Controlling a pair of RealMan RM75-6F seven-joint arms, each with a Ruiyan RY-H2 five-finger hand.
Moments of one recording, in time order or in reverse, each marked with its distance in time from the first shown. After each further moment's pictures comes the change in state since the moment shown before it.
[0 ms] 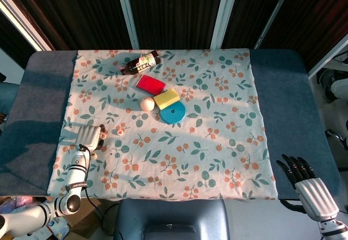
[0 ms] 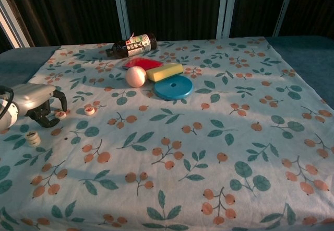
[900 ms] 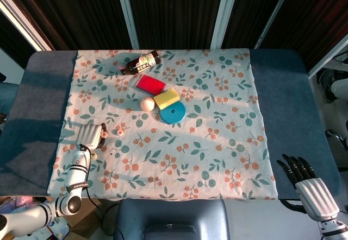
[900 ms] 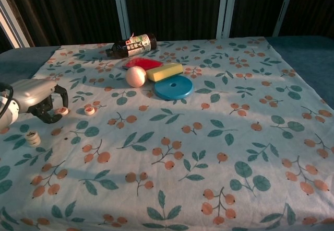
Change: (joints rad) left arm 0.003 -0.004 0.008 0.004 0.065 0.042 -0.060; right arm -0.001 0.000 0.001 0.000 0.001 0.002 0.000
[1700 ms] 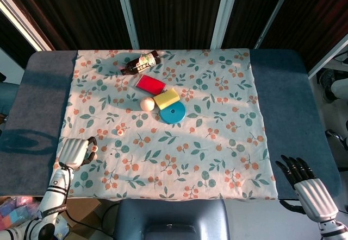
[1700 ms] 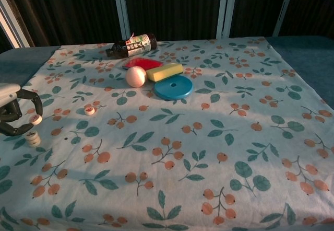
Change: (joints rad) left arm 0.169 0.218 0.128 -0.277 0.238 0.145 -0.172; right arm 0.001 -0.001 -0.004 -0.001 -0.008 -0.001 -0.003
